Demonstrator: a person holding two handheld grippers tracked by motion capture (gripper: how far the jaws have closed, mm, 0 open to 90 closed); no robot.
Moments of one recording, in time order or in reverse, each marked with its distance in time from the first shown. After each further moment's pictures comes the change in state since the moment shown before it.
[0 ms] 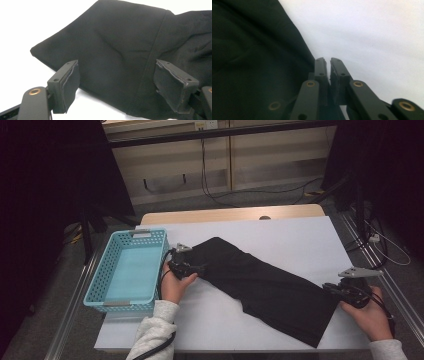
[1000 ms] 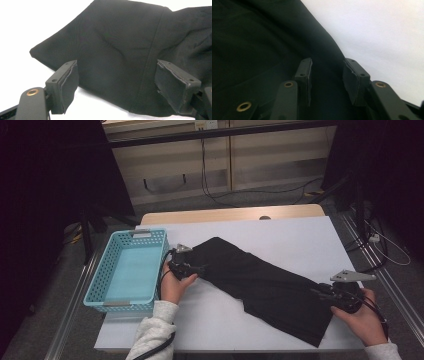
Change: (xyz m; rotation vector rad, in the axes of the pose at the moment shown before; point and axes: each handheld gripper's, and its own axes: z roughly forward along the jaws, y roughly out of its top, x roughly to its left) left arm 0.001 -0.001 -0.001 0.017 -0.010 0.021; right arm 0.027 0.005 -0.001 -0.030 0.041 -0.044
